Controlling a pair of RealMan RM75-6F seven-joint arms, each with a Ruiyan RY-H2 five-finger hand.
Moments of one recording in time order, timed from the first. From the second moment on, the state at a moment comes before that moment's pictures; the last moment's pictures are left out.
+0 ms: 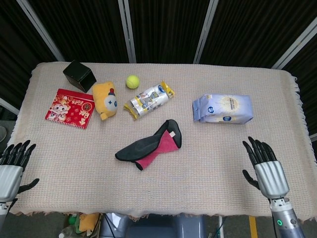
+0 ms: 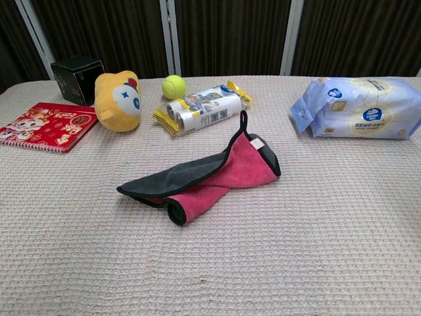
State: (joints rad) left arm -0.07 -1.18 0.01 -1.52 1.60 1.53 0.12; right arm 0.14 -1.23 0.09 -1.62 -1.70 1.49 -0.21
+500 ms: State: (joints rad) left arm -0.09 -1.23 -0.01 -1.50 1.55 1.47 0.18; right arm 0.48 -1.34 0.25 -1.62 -1.53 1.11 -0.43
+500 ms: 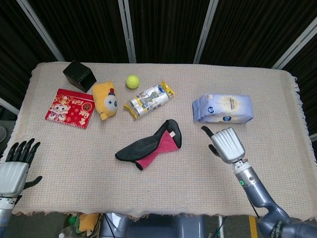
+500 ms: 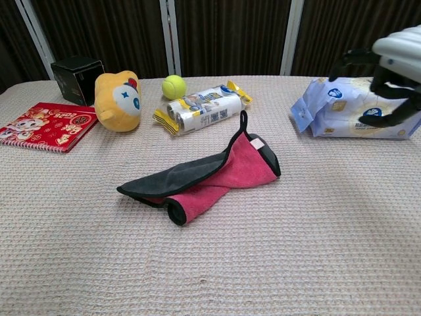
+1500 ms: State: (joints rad) left arm -0.11 -1.25 -0.02 -1.46 1.53 1.46 0.17; right arm 0.85 -1.66 0.34 -1.38 -1.12 0.93 -0.78
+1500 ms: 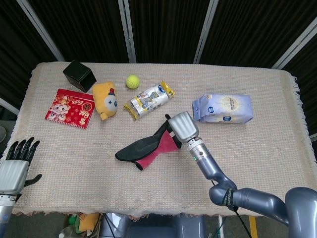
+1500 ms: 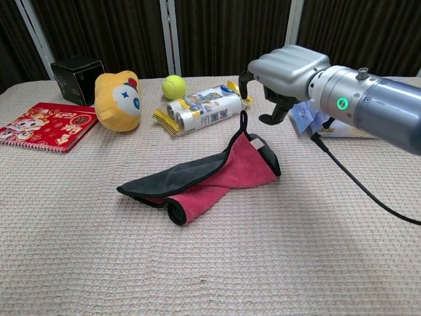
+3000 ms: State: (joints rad) left arm -0.12 -1.26 -0.01 -1.45 1.53 1.45 0.13; right arm 0.96 -1.78 0.25 -1.22 -0.97 0.97 -0.86
